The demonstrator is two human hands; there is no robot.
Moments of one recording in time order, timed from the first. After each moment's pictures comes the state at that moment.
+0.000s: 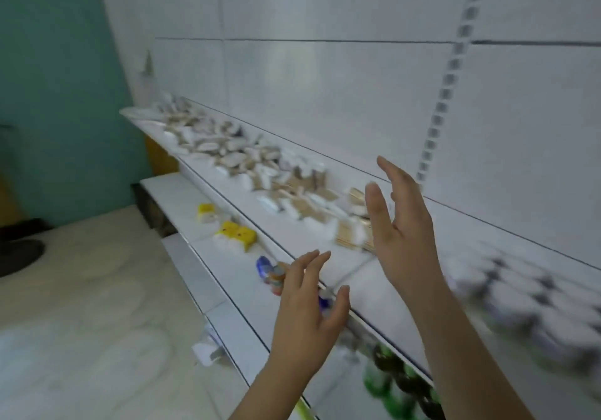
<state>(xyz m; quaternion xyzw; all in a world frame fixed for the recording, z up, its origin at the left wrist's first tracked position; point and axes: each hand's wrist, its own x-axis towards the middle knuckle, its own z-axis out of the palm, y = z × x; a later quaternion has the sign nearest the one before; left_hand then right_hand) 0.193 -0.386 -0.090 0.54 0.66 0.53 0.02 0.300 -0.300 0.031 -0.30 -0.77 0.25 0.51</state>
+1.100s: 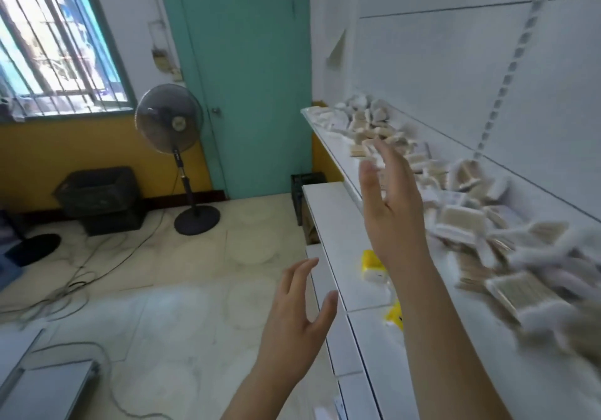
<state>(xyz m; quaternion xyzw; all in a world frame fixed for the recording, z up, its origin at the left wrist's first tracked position) -0.412 -0.282 -0.101 0.31 0.81 0.49 -0.03 -0.397 -0.120 0.023 -0.10 -0.81 0.39 0.43</state>
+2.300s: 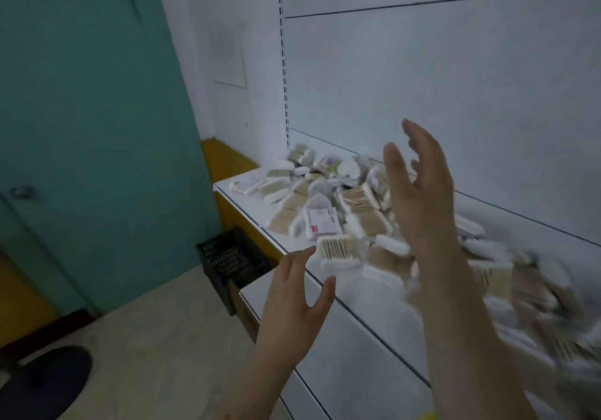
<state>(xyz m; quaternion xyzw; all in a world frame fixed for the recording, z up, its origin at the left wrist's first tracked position) -1.068 0.052 -0.097 0.52 0.72 0.46 0.06 -0.946 0.196 0.034 -0.30 -0.71 0.26 0.57</state>
